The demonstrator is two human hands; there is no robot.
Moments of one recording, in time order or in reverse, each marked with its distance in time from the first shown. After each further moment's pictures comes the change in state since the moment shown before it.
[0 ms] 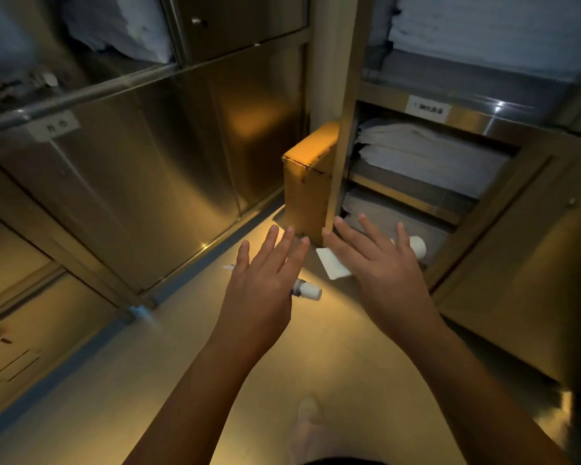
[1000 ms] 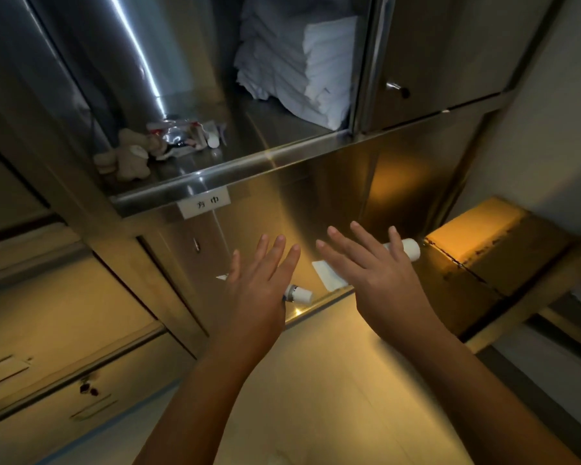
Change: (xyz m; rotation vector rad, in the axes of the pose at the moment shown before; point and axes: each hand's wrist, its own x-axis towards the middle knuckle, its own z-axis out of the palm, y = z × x) left_hand 0.150 -0.400 -0.068 0.146 0.028 -0.456; right_hand 0.428 -0.155 0.163 0.093 0.041 -0.425
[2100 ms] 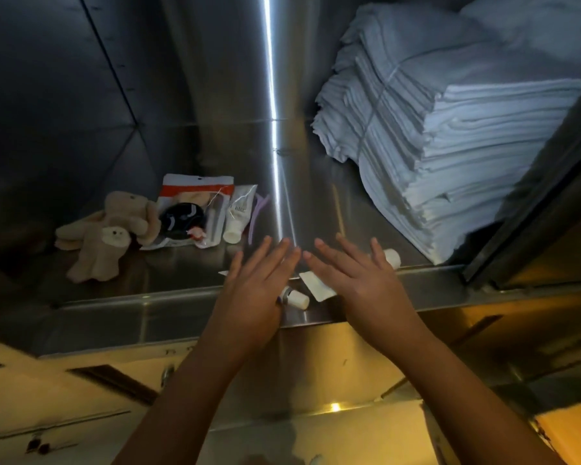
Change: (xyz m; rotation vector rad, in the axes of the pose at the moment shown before) left_hand 0.304 -0.142 0.053 0.001 0.061 -0.294; right_hand 0.339 0.142 0.154 0.177 -0.032 -0.423
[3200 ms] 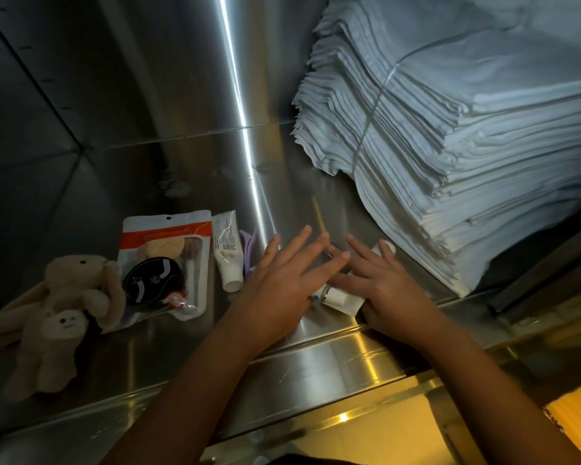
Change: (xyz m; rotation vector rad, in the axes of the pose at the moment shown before) left_hand 0.106 -0.024 0.004 -0.042 -0.034 0.472; right_hand 0.046 0.067 0.039 0.122 -0.144 0.059
